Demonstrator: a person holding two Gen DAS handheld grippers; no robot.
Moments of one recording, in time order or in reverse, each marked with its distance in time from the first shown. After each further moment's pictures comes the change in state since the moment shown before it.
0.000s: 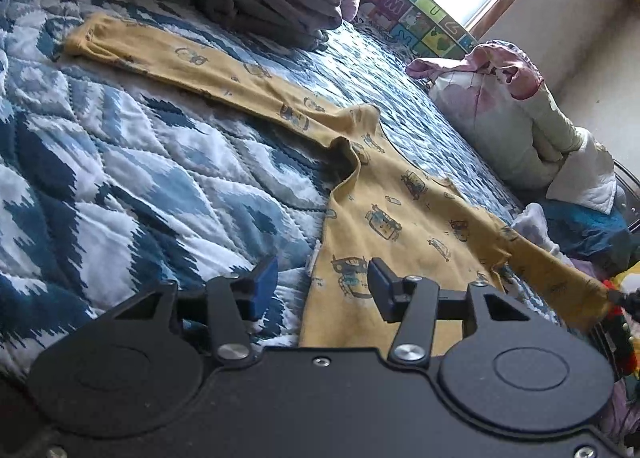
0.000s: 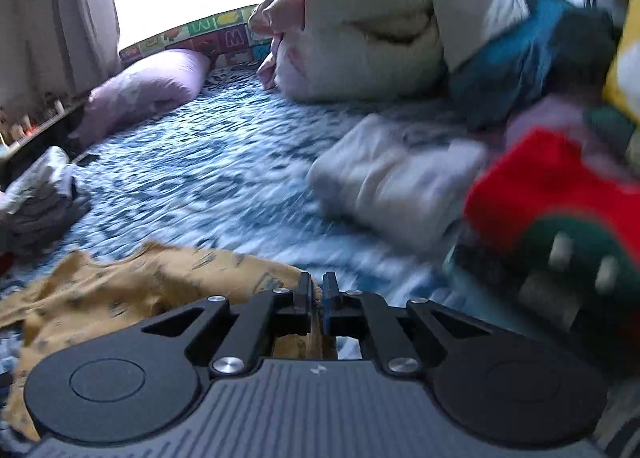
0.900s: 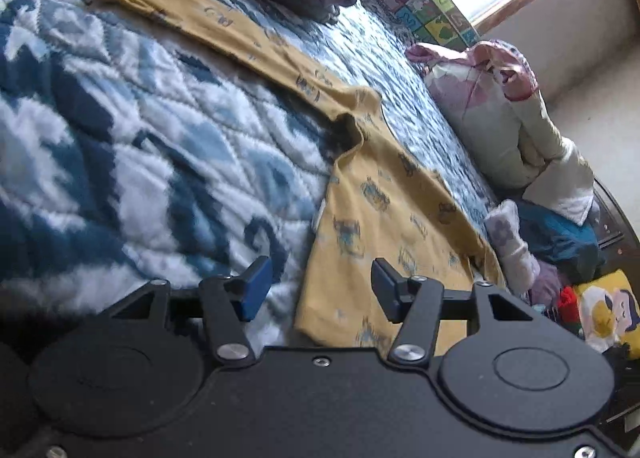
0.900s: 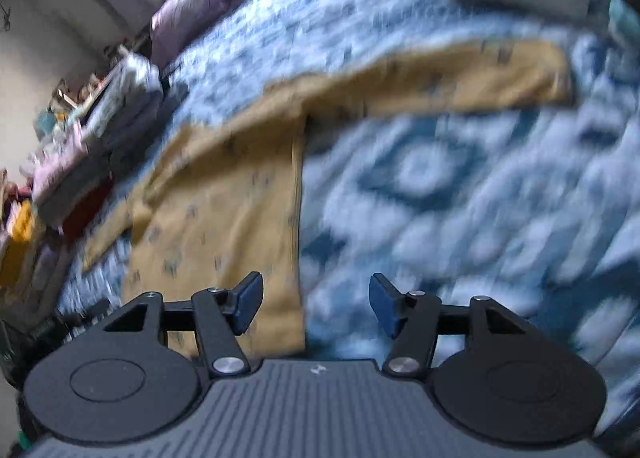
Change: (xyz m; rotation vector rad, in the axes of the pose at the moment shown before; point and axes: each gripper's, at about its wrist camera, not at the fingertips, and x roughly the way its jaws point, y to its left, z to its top) left arm -0.030 0.020 -0.005 -0.114 0.116 -0.076; right arm 0.027 0.090 -0.125 0.203 0.404 0.390
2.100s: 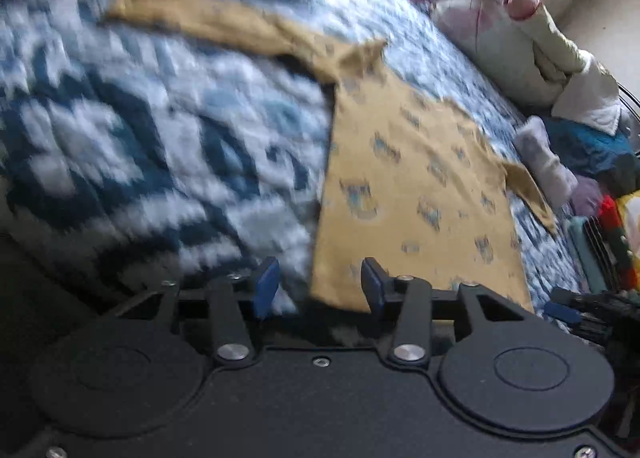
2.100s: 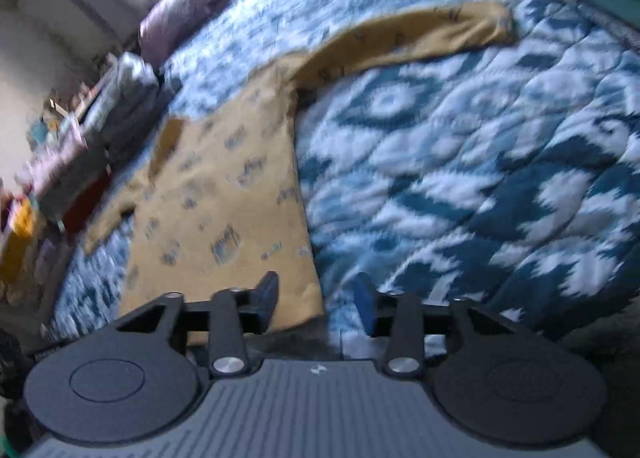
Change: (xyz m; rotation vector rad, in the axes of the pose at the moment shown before) left arm -0.033 -0.030 -0.024 0.198 0.082 0.160; right arm -0.048 -0.010 -0.037 0.100 -0.064 -0.004
